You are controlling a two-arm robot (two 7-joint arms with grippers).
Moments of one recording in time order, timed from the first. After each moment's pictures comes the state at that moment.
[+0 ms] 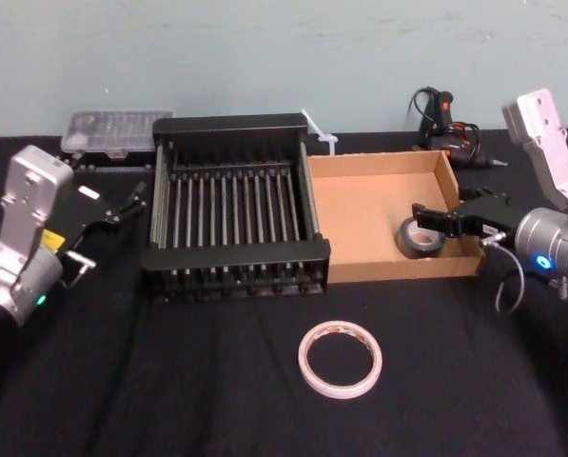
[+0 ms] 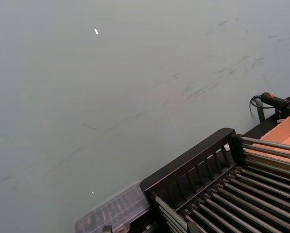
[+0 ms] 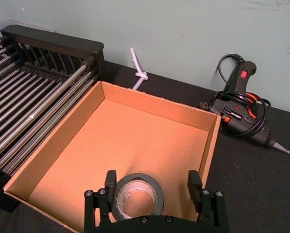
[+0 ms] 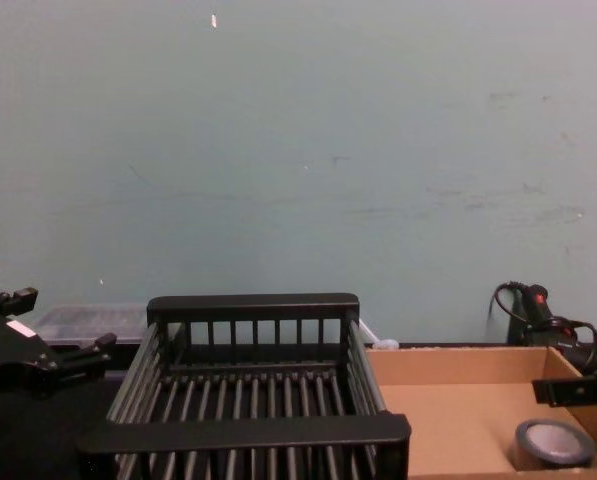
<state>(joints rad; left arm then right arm) -0.20 0.60 0.45 -1.41 -0.25 -0.12 0.03 0.30 0.46 -0.30 -1.44 0.37 0.51 0.29</state>
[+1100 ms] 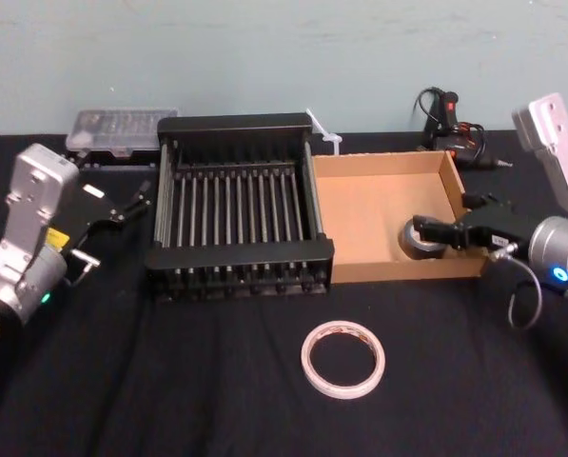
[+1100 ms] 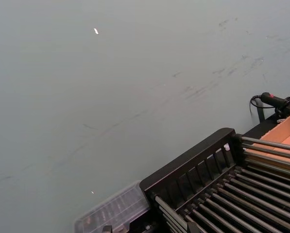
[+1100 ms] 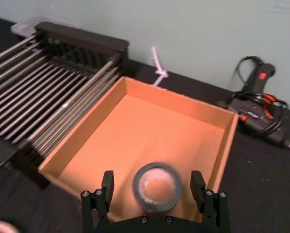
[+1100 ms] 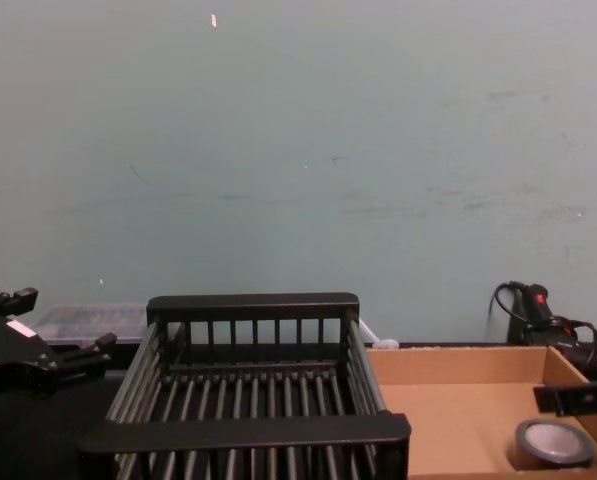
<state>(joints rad) -0.20 0.60 0.45 -1.41 -0.25 -0.12 0.03 0.24 0.51 -0.29 -1.55 0.39 0.54 0.34</state>
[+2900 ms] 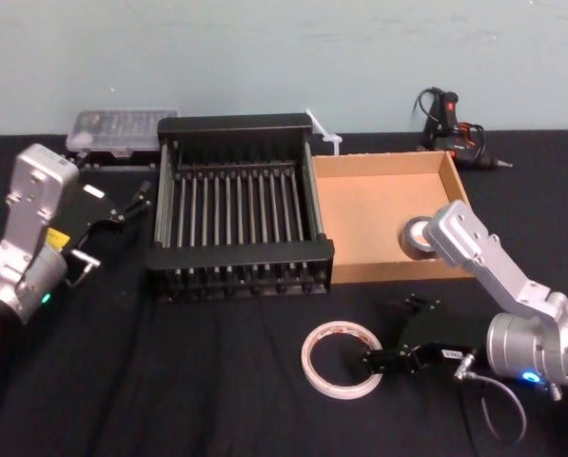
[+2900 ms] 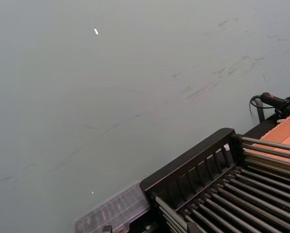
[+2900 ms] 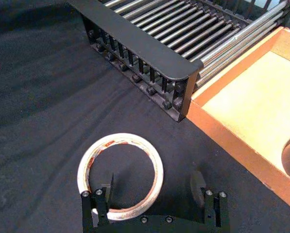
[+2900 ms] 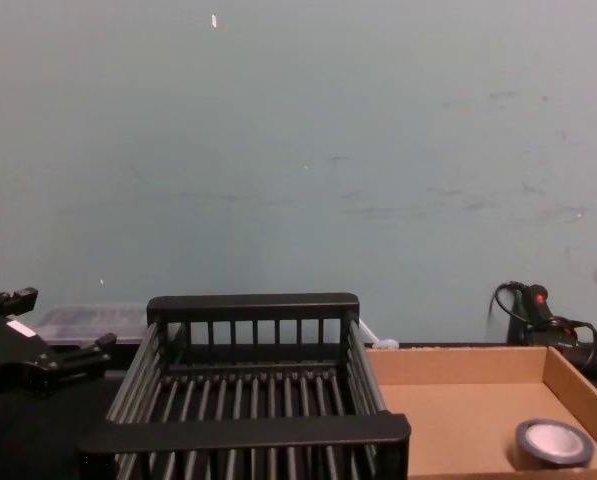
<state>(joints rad) -0.20 0.60 0.45 -1.41 -0.25 -0.12 0.03 0.15 0.68 -0.52 -1.74 0.40 0.52 0.48</state>
